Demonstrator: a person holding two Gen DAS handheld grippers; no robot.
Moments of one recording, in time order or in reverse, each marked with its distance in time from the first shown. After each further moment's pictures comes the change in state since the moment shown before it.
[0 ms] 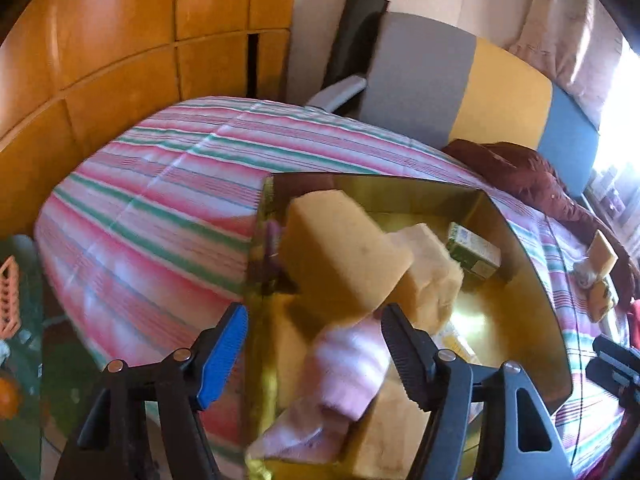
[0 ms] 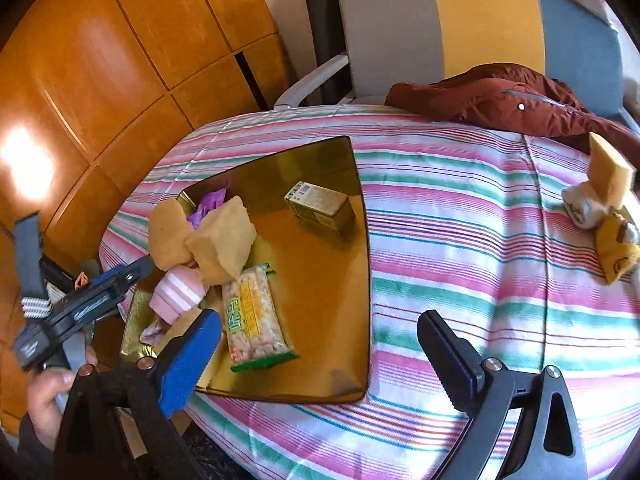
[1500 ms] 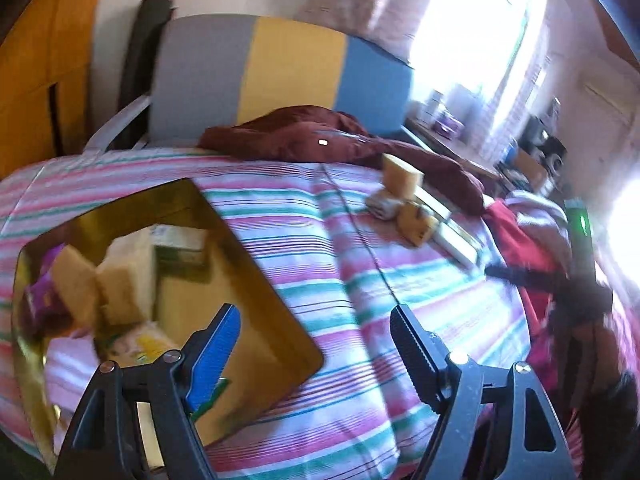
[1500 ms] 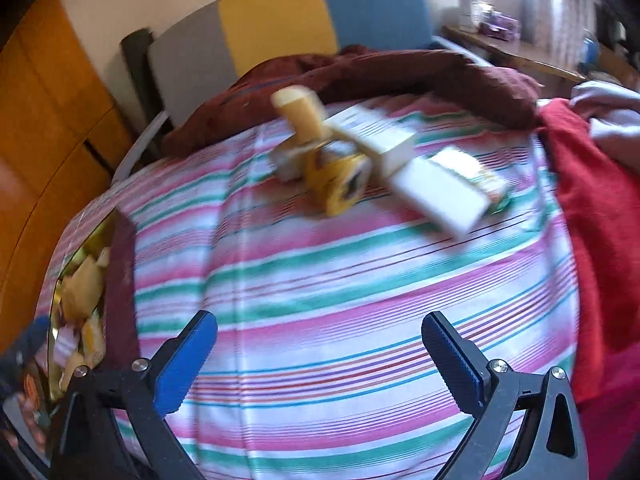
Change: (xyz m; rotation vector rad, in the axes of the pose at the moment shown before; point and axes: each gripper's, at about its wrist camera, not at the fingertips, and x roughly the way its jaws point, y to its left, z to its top) left arm -0.065 -0.179 -0.042 0.398 0.011 -0.517; right arm -0.115 -0.211 -0.064 0.409 -0.086 -0.343
